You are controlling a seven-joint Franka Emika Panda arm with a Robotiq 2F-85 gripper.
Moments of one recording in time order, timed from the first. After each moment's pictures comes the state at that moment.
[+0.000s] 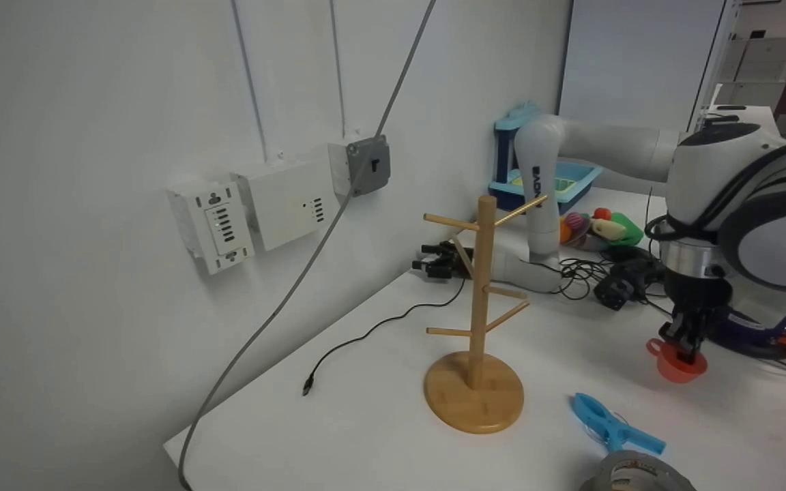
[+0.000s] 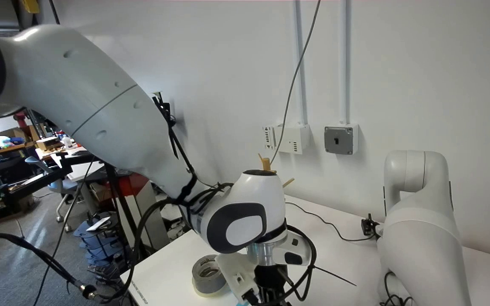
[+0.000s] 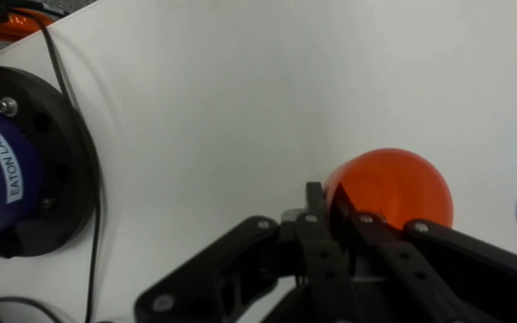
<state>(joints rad) -0.04 0.37 -0.15 -2.26 -0.19 2.52 0.14</state>
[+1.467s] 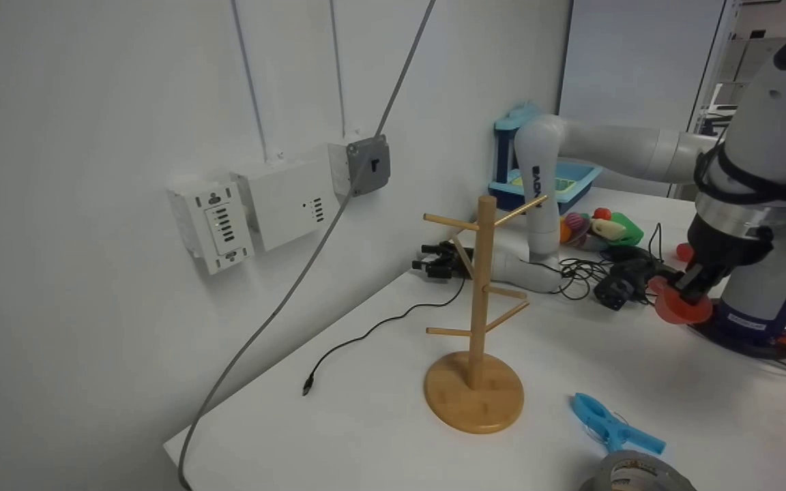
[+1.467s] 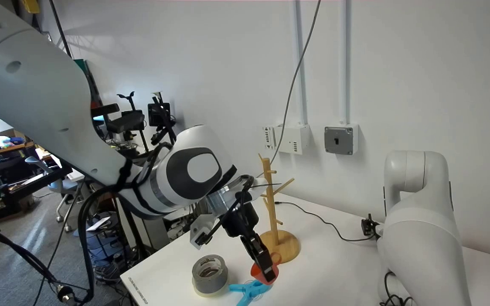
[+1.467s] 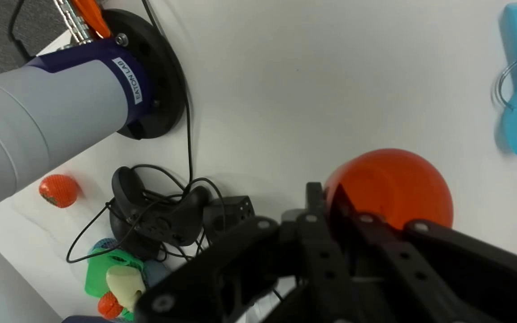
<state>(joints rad) 0.07 0.04 -0.16 -2.43 -0.72 2.55 0.74</state>
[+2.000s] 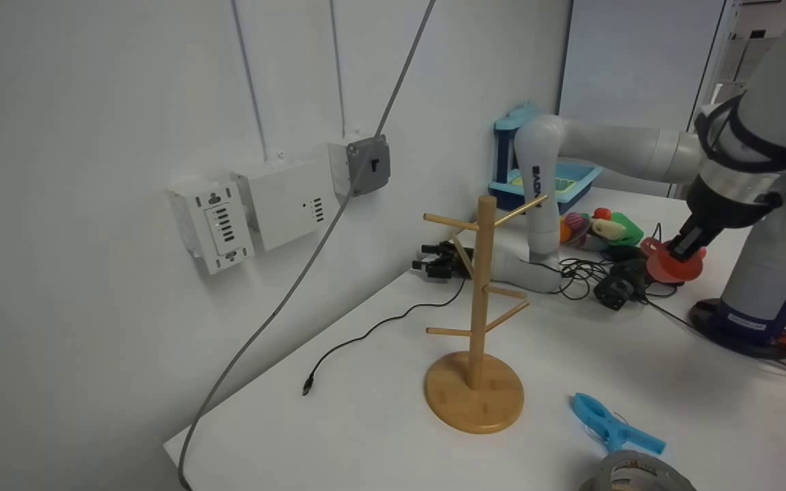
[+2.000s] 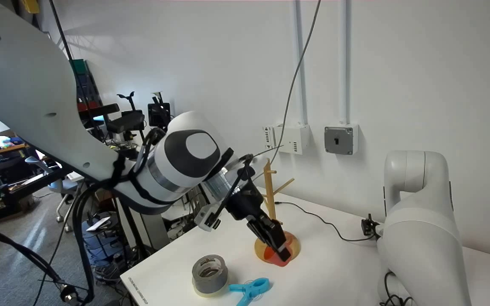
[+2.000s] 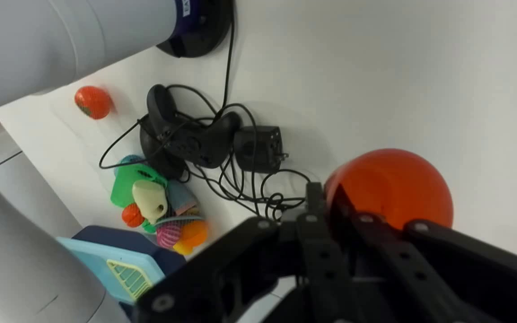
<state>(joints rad) 0.03 -0.01 -0.14 -2.40 -0.91 2.55 0.72</state>
